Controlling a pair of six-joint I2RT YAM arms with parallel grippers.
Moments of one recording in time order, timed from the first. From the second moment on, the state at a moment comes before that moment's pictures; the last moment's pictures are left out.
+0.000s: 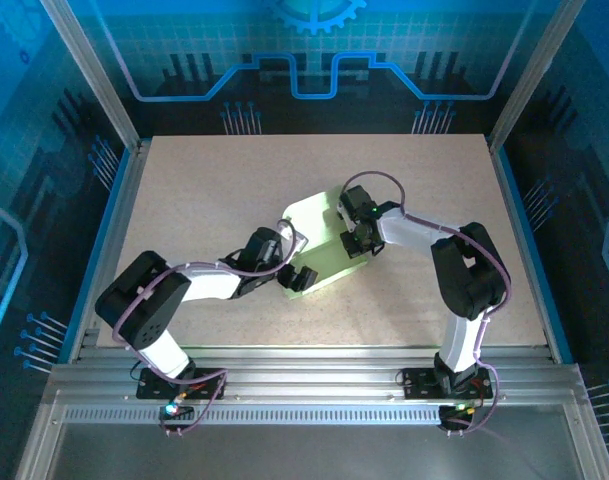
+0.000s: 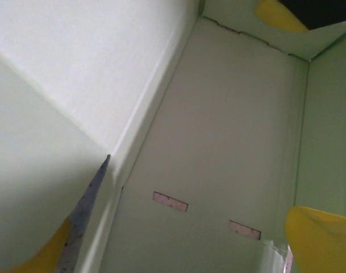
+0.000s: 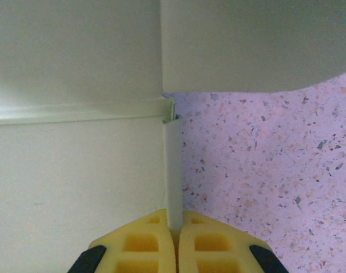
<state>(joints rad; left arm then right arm) -0.58 1.62 0.64 0.28 0.19 -0.09 0.51 1.85 1.21 -0.60 0.11 0.09</state>
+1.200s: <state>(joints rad) -0.44 1.65 0.78 0.05 0.25 -0.44 0.51 1.85 1.22 -0.61 0.12 0.15</state>
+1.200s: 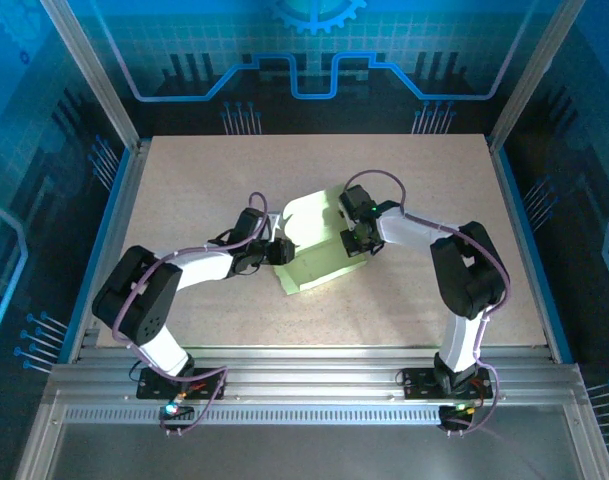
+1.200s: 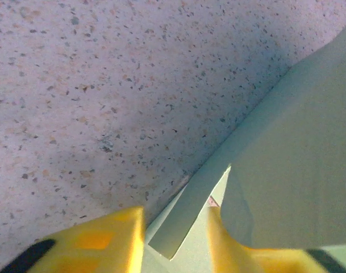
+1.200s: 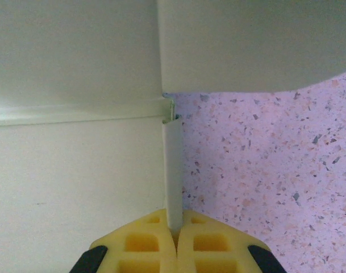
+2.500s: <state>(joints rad) -0.49 1.78 0.83 0.20 0.21 -1.14 0.57 1.86 1.22 -0.58 0.17 0.40</state>
